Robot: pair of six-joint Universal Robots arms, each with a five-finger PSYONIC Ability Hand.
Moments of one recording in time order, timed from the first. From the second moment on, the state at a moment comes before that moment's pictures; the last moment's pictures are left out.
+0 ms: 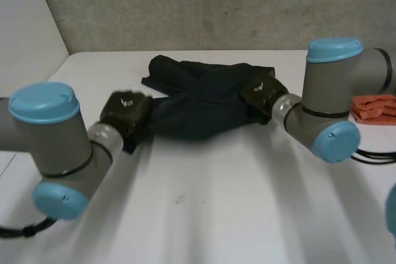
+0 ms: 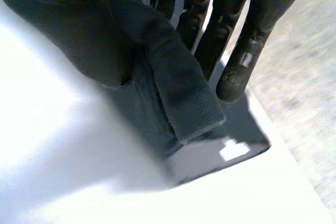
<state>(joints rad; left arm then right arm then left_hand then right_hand) 4.26 -2.02 -1.56 3.34 -1.55 3.41 2.02 -0.76 0.88 0.27 1.40 2.46 1.14 1.20 1.19 1.20 0.99 1.00 1.18 1.19 1.19 0.99</state>
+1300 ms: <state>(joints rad) 4.18 -2.76 -0.63 3.61 -1.51 3.82 1.96 -0.78 1.10 -0.05 1.76 2.36 0.38 0.46 0.47 0.46 0.30 0.43 0.57 0.59 0.59 0.42</state>
